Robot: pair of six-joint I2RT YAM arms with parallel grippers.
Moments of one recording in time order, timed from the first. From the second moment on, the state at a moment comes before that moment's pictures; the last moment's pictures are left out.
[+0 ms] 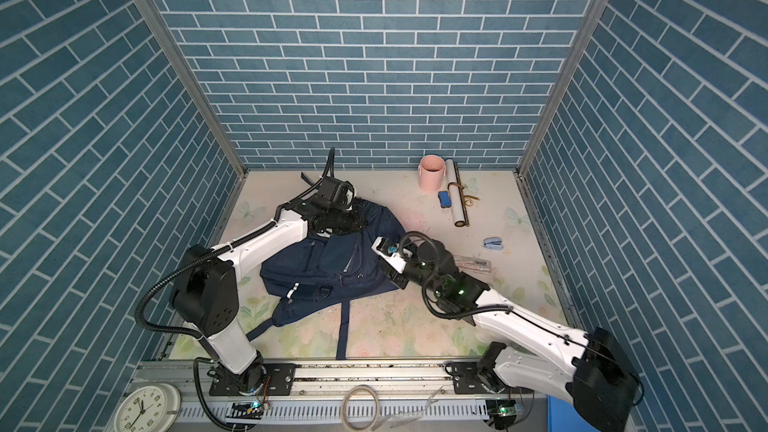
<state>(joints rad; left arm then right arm) -0.56 1.74 1.37 -0.53 0.21 -0.59 0.80 0.95 0.63 0.09 -0.13 -0.27</state>
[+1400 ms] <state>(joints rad) -0.86 1.41 1.07 -0.57 -0.14 -0.39 0.03 1.59 0.94 -0.46 -0.10 -0.13</state>
